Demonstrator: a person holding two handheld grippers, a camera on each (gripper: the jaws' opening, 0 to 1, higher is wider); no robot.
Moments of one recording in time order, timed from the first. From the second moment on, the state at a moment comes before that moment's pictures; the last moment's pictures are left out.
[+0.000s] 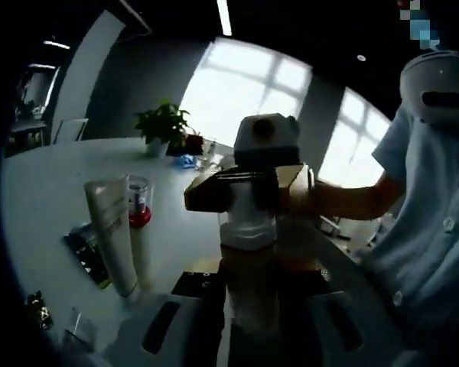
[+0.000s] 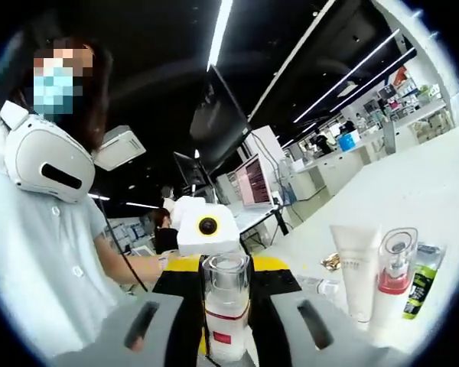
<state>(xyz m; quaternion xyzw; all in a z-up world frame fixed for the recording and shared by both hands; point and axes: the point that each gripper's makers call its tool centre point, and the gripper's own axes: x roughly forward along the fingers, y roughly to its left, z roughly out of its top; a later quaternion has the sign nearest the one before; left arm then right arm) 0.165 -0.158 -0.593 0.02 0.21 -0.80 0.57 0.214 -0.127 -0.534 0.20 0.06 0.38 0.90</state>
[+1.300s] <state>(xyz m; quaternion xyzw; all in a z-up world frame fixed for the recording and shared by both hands) 0.206 -0.199 -0.667 0.13 0.19 -0.72 0.65 0.238 -0.175 -0.611 0.02 0.17 0.21 0.96</state>
